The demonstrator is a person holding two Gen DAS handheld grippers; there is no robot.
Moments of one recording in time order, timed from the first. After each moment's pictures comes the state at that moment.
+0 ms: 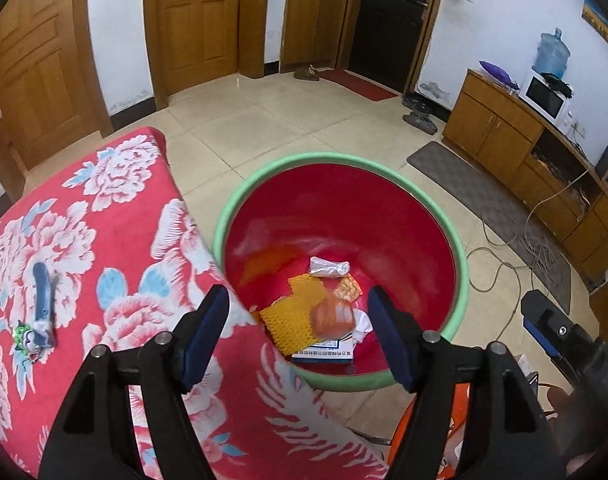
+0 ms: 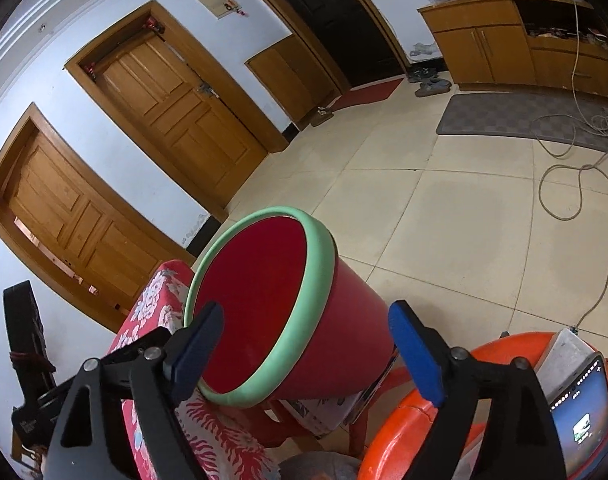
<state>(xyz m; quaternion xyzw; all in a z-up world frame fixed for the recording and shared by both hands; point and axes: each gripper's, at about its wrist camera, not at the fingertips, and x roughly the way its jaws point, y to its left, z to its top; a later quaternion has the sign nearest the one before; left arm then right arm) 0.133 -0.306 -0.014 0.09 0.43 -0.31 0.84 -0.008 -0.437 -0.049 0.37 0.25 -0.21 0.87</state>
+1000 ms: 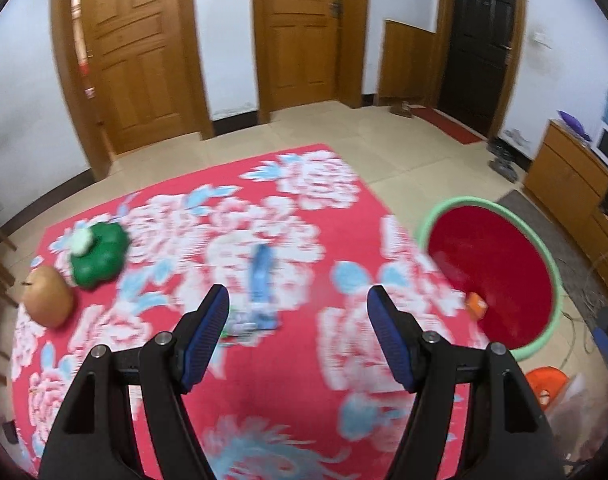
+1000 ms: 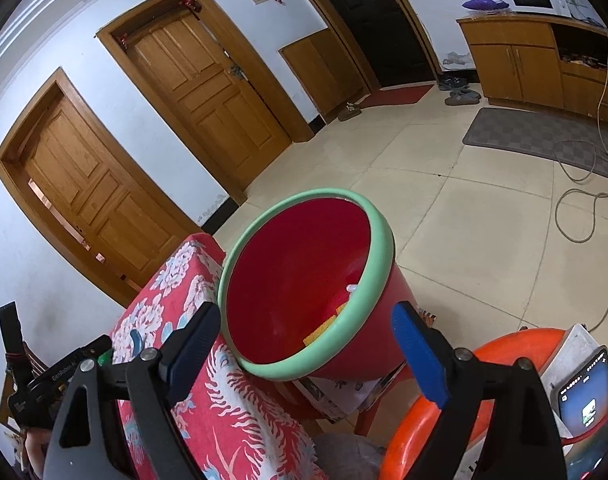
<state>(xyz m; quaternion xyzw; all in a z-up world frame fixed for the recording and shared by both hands) 0.167 -0.142 0.012 0.06 0.39 -0.15 0.91 0.010 -0.392 -0.028 0.32 0.27 -0.18 0.89</state>
